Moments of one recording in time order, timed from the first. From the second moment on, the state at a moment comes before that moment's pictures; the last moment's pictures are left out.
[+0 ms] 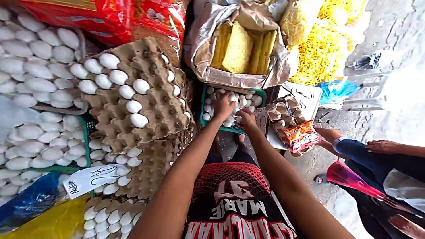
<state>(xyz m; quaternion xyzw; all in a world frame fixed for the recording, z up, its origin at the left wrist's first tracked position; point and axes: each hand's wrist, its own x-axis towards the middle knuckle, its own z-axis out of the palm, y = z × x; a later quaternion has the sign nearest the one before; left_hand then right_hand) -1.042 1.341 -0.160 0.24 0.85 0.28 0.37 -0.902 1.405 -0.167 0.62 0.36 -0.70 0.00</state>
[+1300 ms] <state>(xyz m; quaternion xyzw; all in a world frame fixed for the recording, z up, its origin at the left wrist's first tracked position) -1.191 1.038 0.053 -0.20 0.56 0.79 0.14 -1.189 1.279 0.034 0.01 0.85 -0.52 0.11</state>
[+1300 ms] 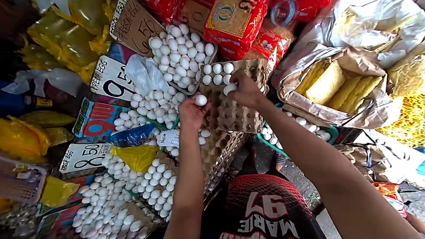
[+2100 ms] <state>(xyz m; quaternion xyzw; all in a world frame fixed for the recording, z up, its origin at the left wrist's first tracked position) -1.287 1.059 0.047 -0.06 0.70 0.67 0.24 -1.295 1.281 0.045 0.00 0.96 -0.21 0.18</state>
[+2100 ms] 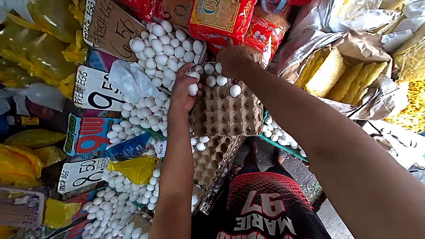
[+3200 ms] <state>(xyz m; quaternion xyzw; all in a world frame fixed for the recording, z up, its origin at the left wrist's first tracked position) -1.074 1.105 0.064 0.04 0.56 0.77 0.29 -1.187 1.366 0.059 0.01 0.92 -0.36 0.12</state>
